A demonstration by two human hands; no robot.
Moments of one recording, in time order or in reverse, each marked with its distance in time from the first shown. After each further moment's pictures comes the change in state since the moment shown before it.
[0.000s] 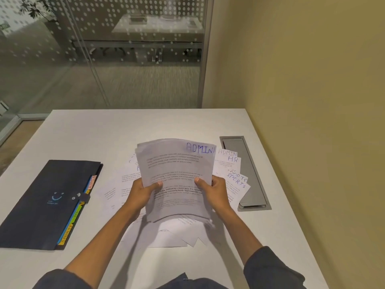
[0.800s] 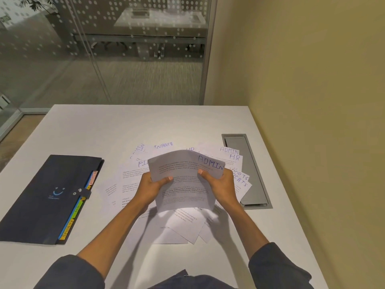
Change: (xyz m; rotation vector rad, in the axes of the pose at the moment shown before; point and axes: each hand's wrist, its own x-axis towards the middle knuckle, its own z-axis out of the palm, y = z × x) left_hand 0.004 0.008 0.019 -0.009 -0.041 0.064; right_hand -0.004 -0.028 -0.010 0.046 0.014 -0.149
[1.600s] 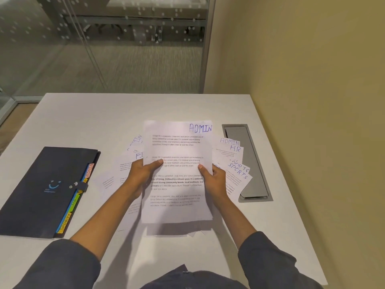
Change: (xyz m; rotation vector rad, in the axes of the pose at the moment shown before) left_hand 0.030 0.003 -0.013 -0.161 0.060 -0.173; right_hand 0.022 0.052 0.016 0.092 0.091 0.183
